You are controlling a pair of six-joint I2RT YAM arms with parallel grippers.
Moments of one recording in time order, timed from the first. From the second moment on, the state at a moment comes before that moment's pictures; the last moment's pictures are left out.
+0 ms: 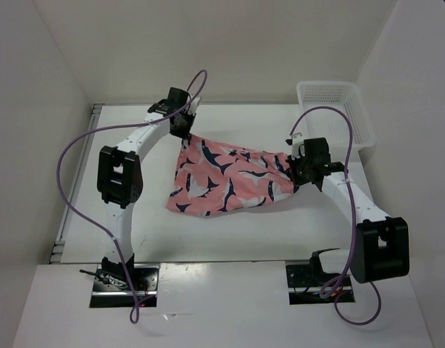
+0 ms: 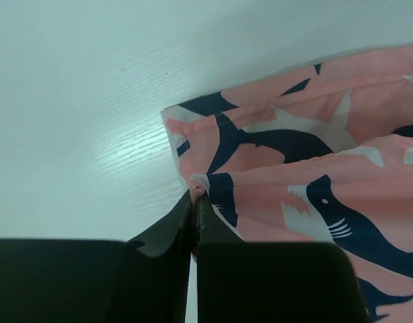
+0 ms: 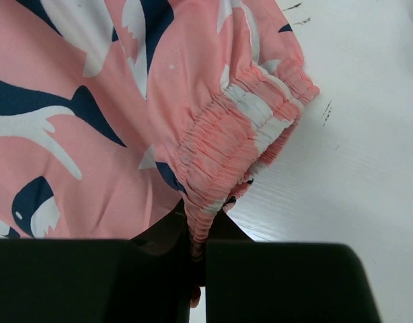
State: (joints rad) left arm -0.28 2.12 1.91 -0.70 0.00 0.07; right arm 0.12 1.29 0.85 -0.44 -0.12 -0.19
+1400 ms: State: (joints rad) left arm -0.61 2.36 2.02 -0.70 0.29 0.07; right arm 0.12 1.41 1.09 -0.45 -0.13 -0.11
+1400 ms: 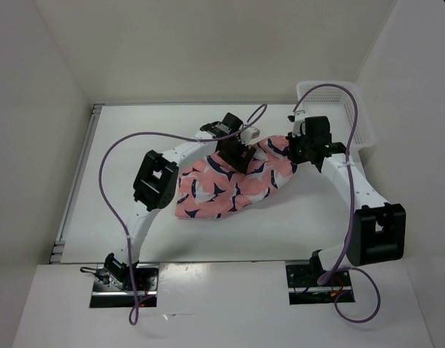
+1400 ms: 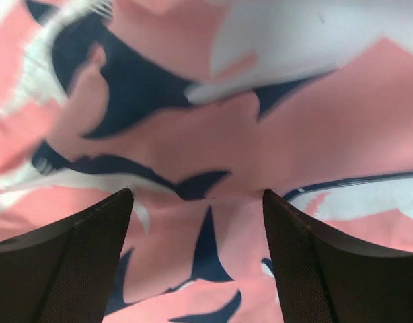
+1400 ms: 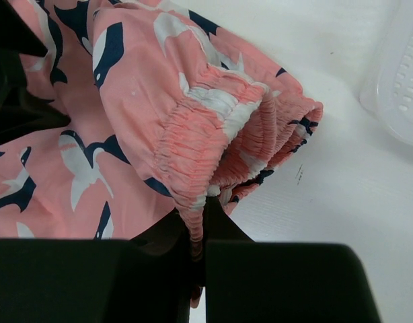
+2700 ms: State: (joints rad) left arm -0.39 2.17 1.74 -0.75 0.09 0.07; right arm -0.02 1.46 0.88 -0.46 -0.01 -0.23
